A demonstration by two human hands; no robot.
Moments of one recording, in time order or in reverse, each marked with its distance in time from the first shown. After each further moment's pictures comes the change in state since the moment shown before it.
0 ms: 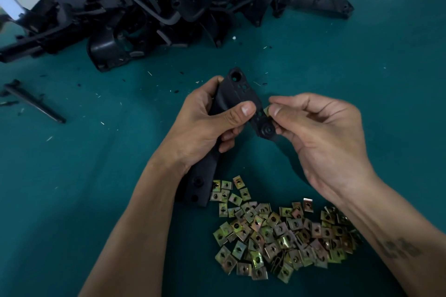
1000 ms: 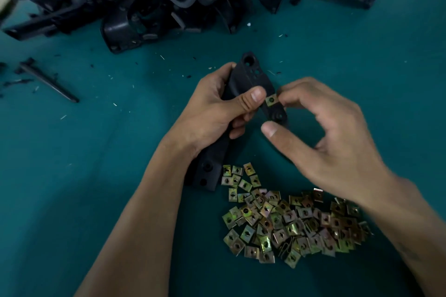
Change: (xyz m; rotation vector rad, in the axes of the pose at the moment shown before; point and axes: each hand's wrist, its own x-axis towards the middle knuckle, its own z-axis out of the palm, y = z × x) left_hand -0.004 0.005 0.000 0.064 0.027 -0.015; right_hand -0.003 0.003 -0.019 -0.885 -0.352 -0.519
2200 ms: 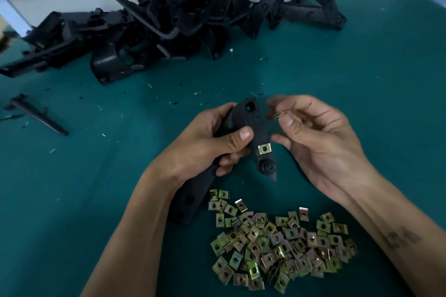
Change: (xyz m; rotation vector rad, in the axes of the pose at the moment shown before) left_hand 0.000 -0.003 -0.003 -0.071 -0.302 -0.139; right_hand 0.012 0.012 -0.003 1.077 0.168 0.440
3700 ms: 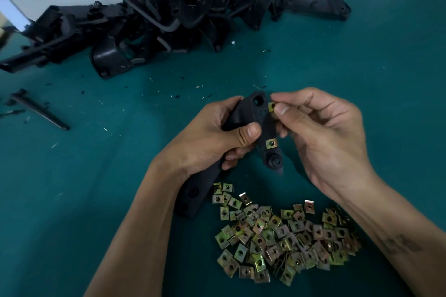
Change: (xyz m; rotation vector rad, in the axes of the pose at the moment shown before) left_hand 0.003 0.001 0.004 0.068 -0.004 0.001; right_hand -0.001 0.013 0.010 -0.123 0.060 -0.227
